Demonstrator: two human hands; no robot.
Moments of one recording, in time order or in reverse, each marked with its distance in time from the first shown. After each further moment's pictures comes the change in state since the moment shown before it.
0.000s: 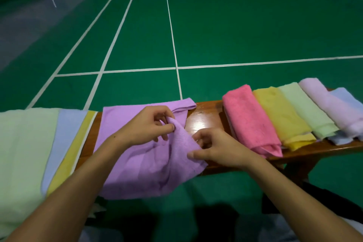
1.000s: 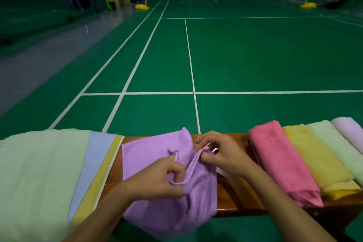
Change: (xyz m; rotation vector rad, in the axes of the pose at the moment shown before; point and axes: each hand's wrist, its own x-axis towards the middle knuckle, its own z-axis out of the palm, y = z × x) left_hand -0.048 -0.027 -0.023 0.182 -0.165 0.057; right_hand 0.089 -0.022 0.006 -0.200 0.203 -0.327
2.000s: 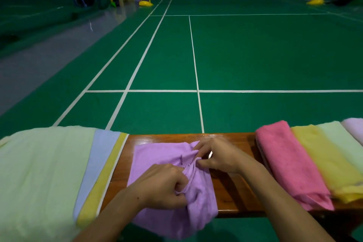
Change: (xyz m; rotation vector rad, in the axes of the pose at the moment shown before) left_hand -0.001 -0.020 0.014 0.551 -0.001 0.039; right_hand 0.027 0.006 0.010 -0.339 -0.356 -0.072
